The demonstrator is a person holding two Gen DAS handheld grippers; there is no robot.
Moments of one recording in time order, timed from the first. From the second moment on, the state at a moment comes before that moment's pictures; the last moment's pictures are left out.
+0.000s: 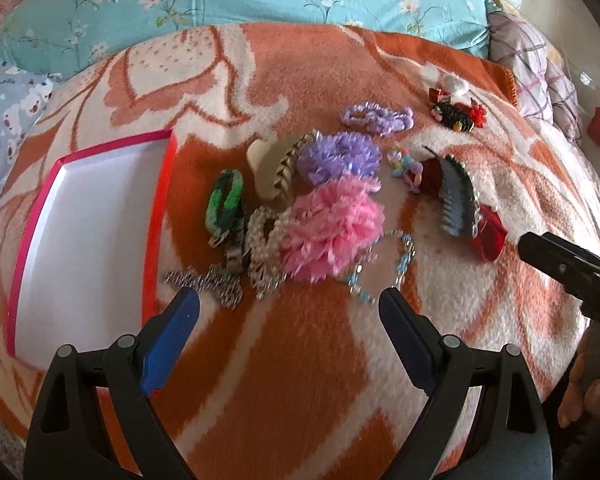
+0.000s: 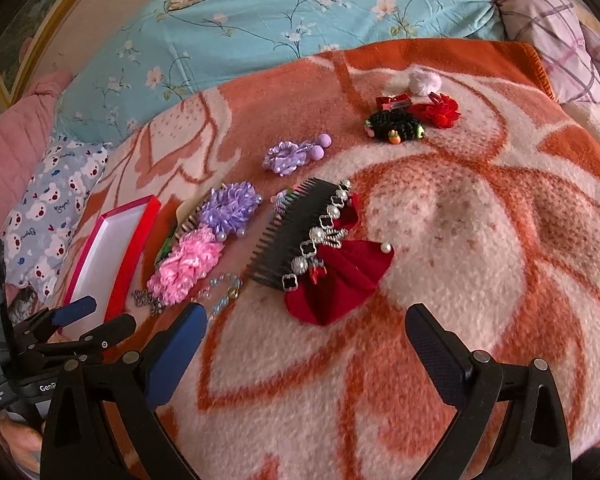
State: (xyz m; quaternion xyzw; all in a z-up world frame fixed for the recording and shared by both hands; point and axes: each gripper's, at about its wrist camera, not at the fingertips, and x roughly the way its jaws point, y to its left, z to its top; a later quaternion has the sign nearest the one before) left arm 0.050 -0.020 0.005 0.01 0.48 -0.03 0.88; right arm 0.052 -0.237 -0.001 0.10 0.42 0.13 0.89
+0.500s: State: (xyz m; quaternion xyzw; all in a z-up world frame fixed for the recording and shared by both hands) left arm 0.105 -0.023 -0.029 -0.03 0.50 -0.08 0.86; right arm 0.123 -0.224 -0.034 0.13 0.47 0.10 0.87
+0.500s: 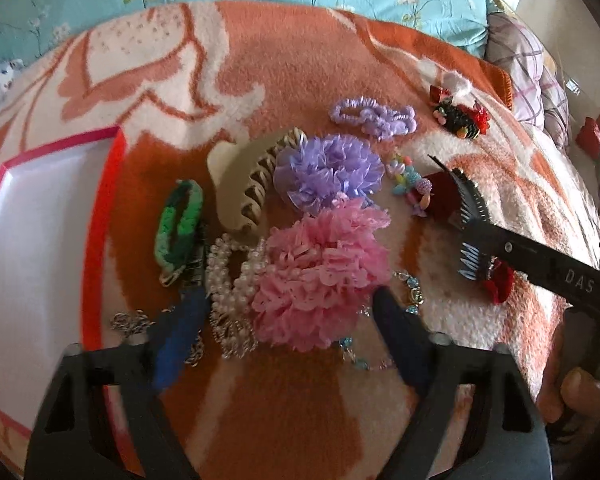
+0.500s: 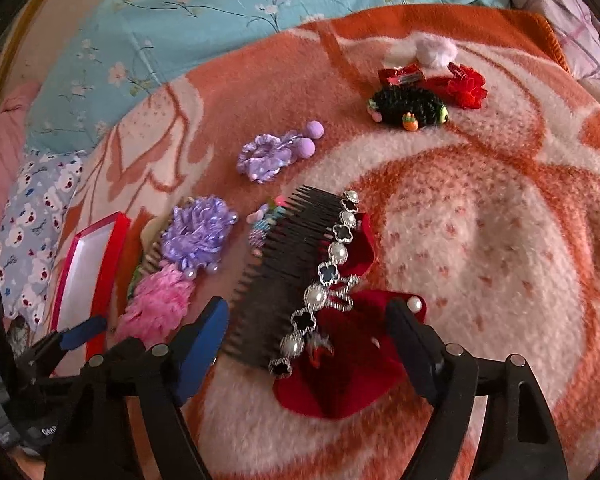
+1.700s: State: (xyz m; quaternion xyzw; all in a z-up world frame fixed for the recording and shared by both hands) left arm 0.069 0.059 0.019 -0.10 0.44 -0.06 0.89; right arm 0.108 -0.154 0.006 0.13 0.41 0.24 0.87
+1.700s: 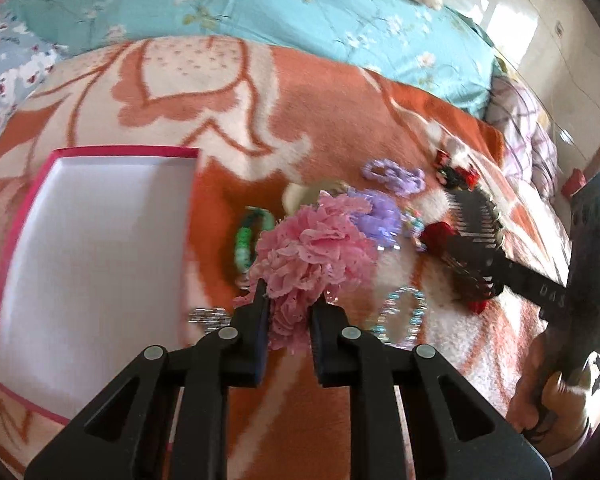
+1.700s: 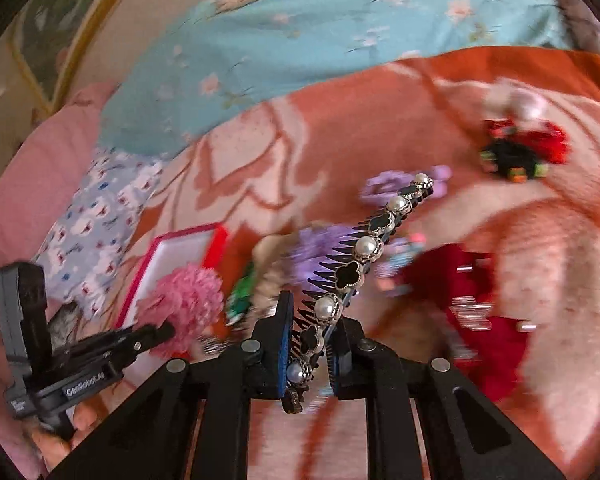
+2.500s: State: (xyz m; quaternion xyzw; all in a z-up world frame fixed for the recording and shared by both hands) left arm 0.119 0.236 -0.018 -0.16 0.45 0.10 0.88; right arm 0.160 0.086 -0.036 0.06 0.43 0.44 0.79
